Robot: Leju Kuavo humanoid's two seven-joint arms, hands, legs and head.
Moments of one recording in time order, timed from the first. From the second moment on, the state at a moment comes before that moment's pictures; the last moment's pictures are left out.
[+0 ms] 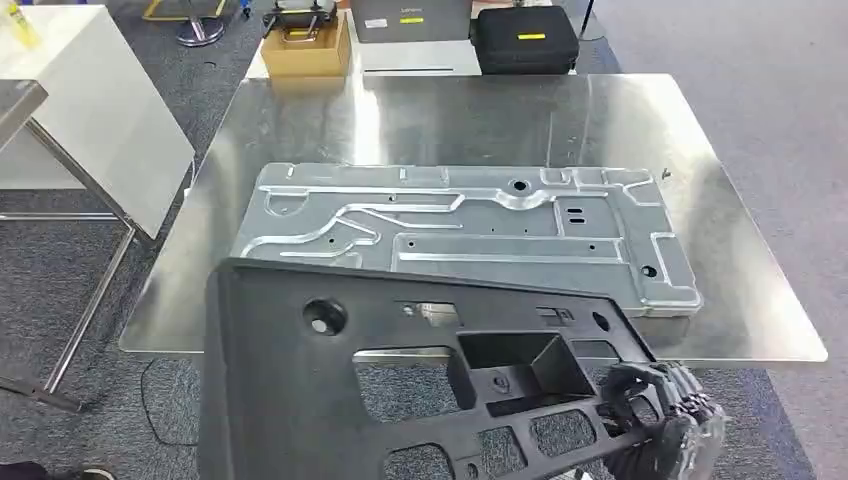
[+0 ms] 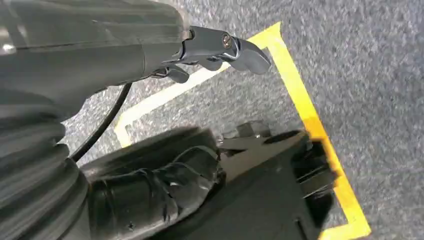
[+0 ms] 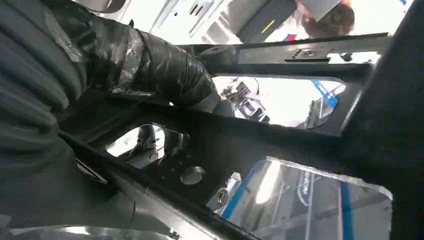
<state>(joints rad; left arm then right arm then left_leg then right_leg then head) -0.08 -0.21 1.07 -0.20 -1.27 0.12 -0.34 0.30 0.10 0.12 -1.97 0.77 -0.70 -0.53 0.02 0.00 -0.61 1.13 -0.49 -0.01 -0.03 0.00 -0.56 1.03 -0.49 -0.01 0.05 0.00</state>
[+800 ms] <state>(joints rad) -0.13 -0.21 0.98 -0.20 -1.36 0.11 -0.25 -0.19 -0.11 0.14 -1.65 1.27 -0.69 -0.10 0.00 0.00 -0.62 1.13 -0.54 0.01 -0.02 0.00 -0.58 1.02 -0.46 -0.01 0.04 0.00</state>
